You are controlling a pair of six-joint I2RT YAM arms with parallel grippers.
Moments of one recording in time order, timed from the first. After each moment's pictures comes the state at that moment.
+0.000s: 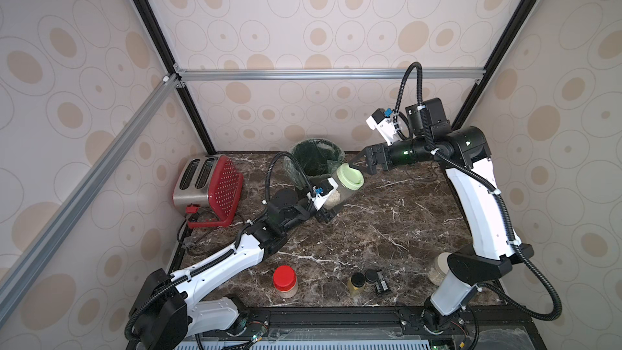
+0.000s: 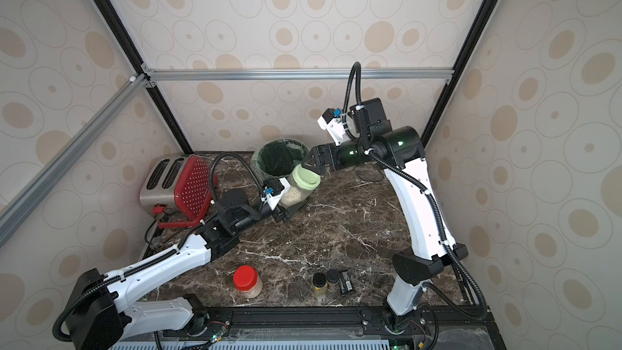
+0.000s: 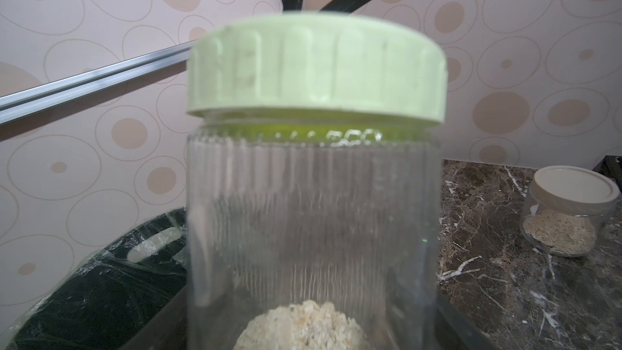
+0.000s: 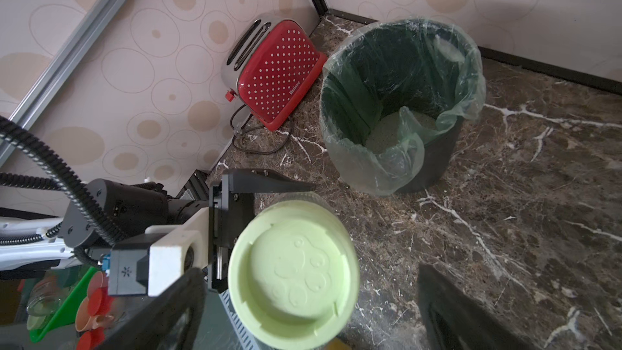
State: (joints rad) left arm -0.74 1.21 0.83 0.34 0.17 0.29; right arm 0.47 1.71 2.37 -1.40 -0.52 0.15
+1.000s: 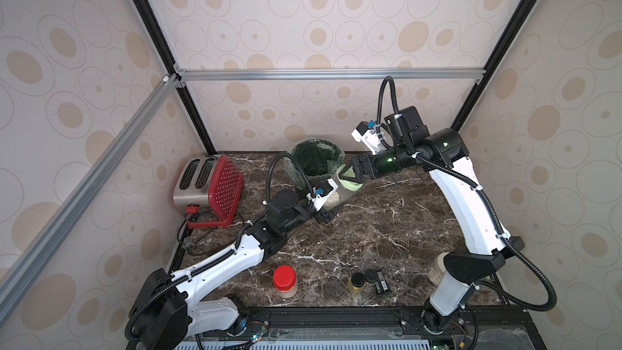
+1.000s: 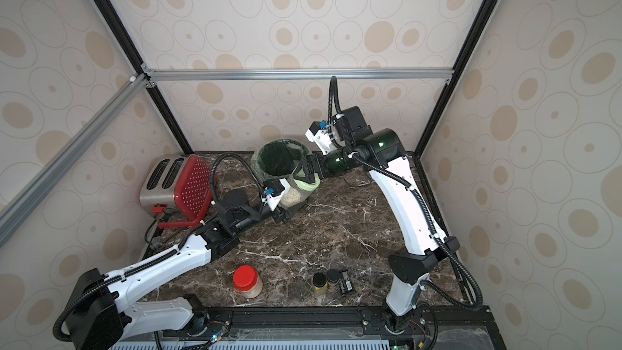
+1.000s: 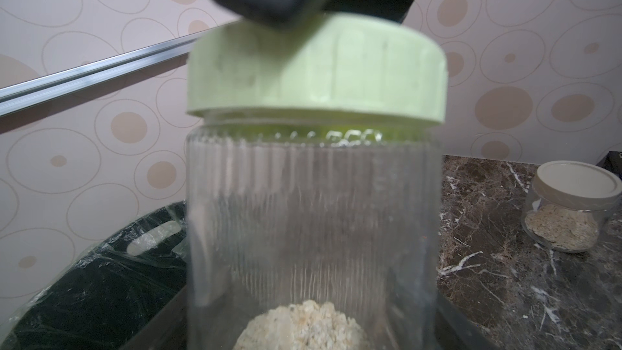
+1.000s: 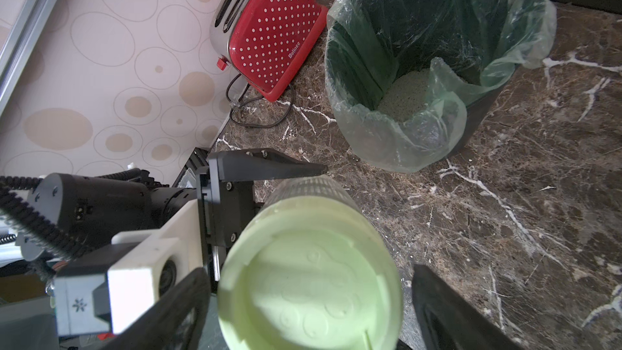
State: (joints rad) left arm -0.74 1.21 0.82 0.34 0.17 0.29; right arm 0.53 1.75 2.31 -1.41 -0.50 0.18
